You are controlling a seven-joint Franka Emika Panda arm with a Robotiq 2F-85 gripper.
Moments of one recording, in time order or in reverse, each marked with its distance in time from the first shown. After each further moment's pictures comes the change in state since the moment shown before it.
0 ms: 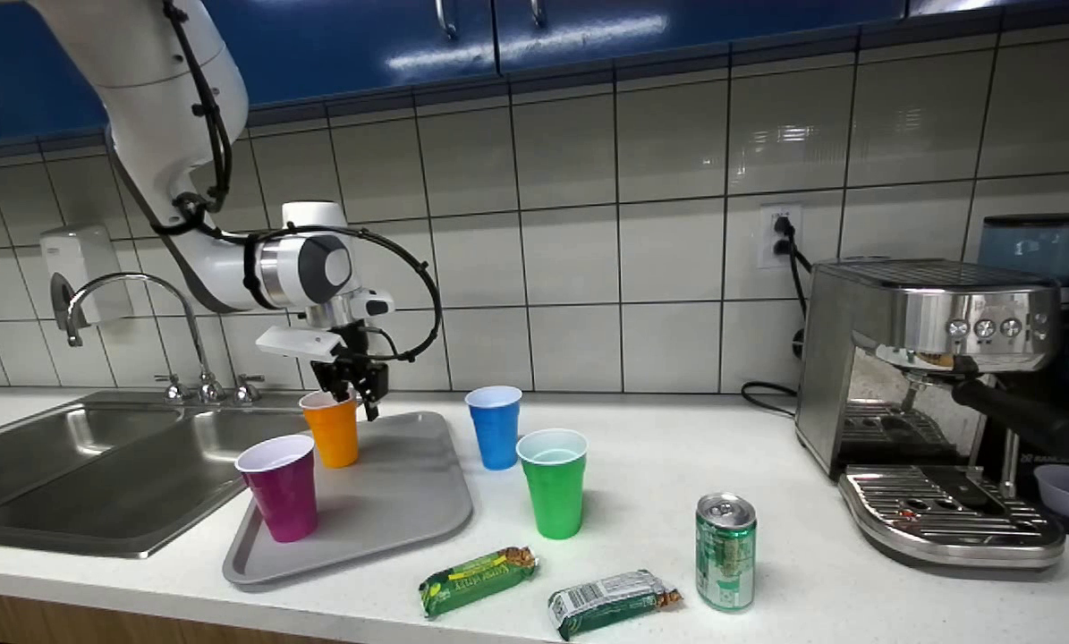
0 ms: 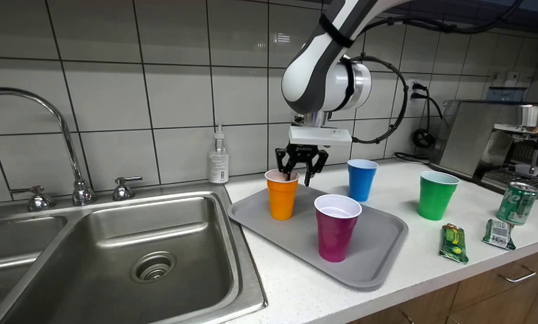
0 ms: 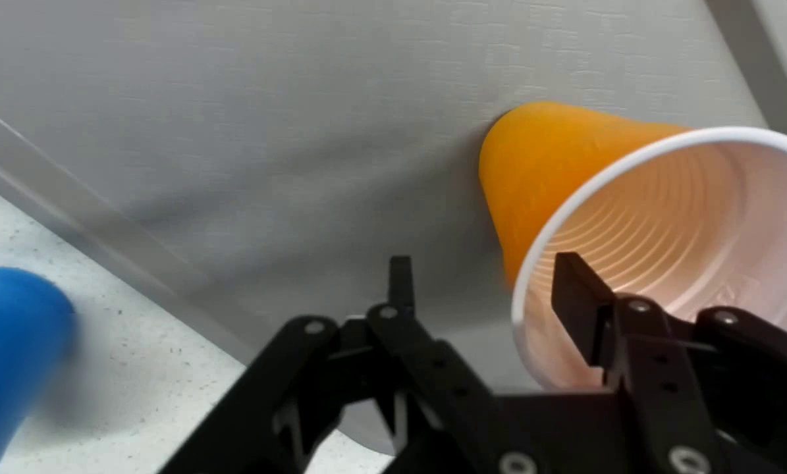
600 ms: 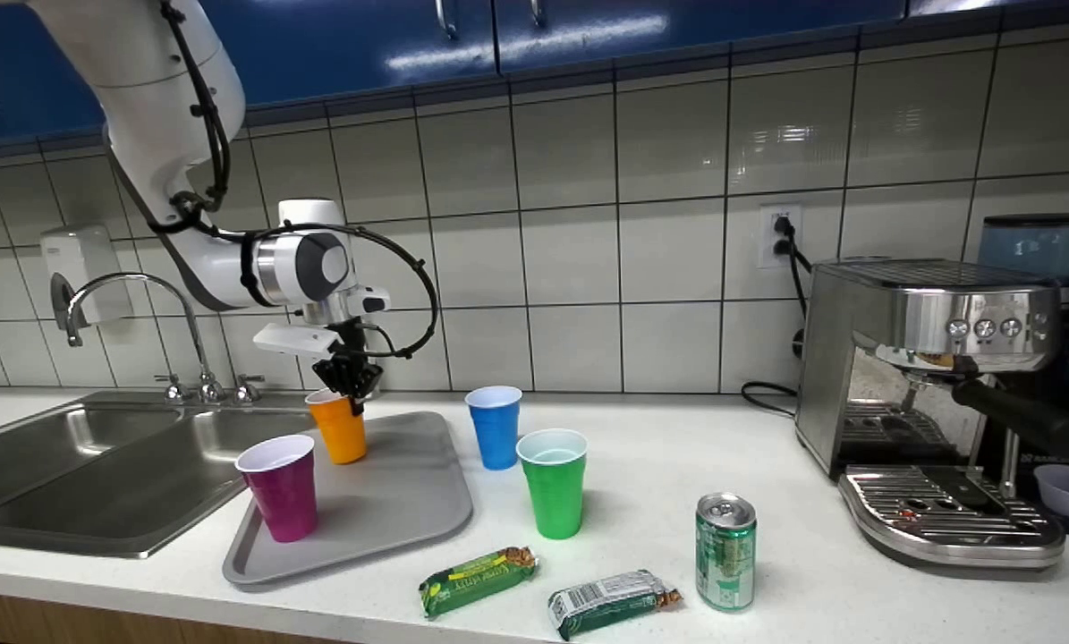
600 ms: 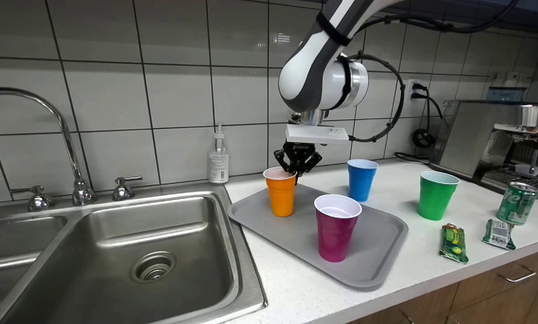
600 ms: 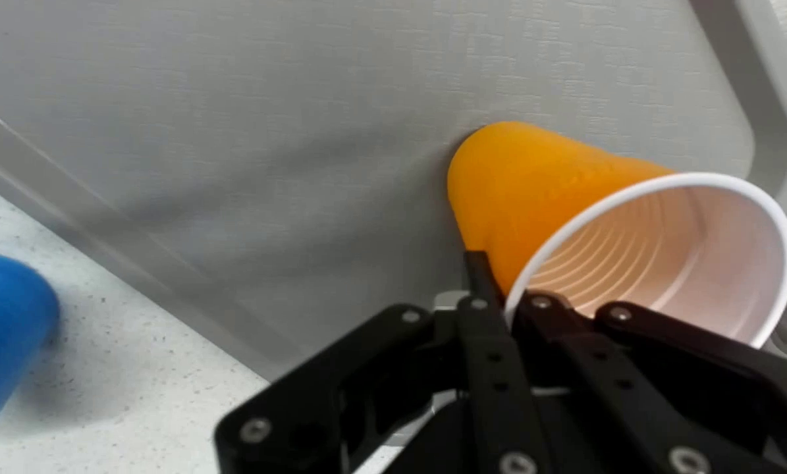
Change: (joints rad) arm 0.010 0.001 0.000 0.014 0.000 -0.001 0.000
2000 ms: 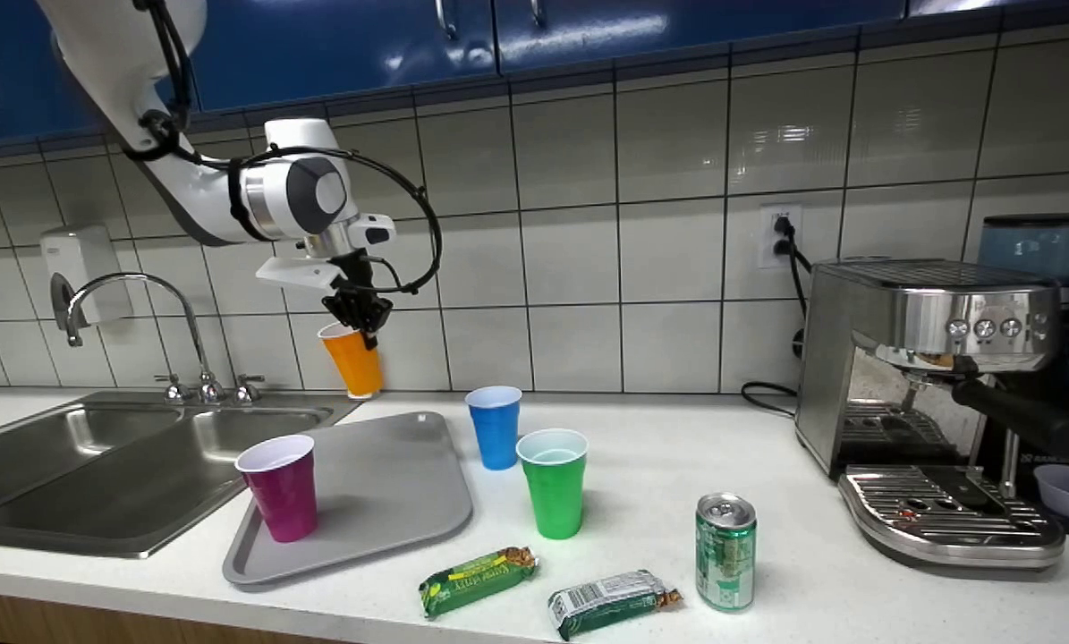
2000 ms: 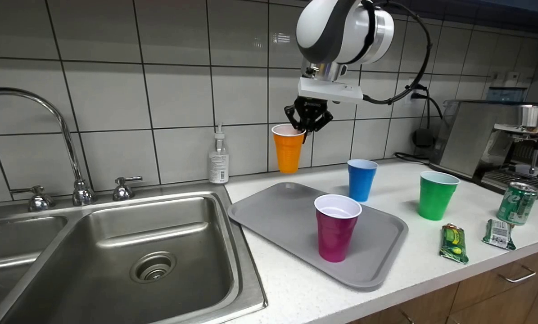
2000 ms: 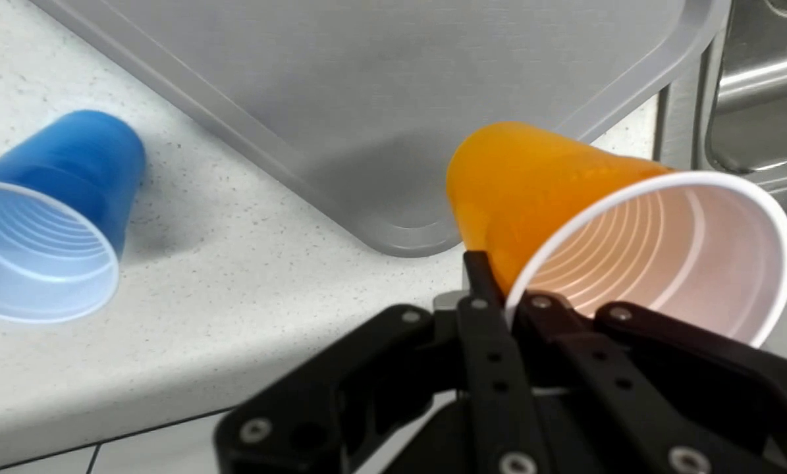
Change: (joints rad) arm 0.007 -0.210 -0.057 -0.075 0.007 0.032 0.016
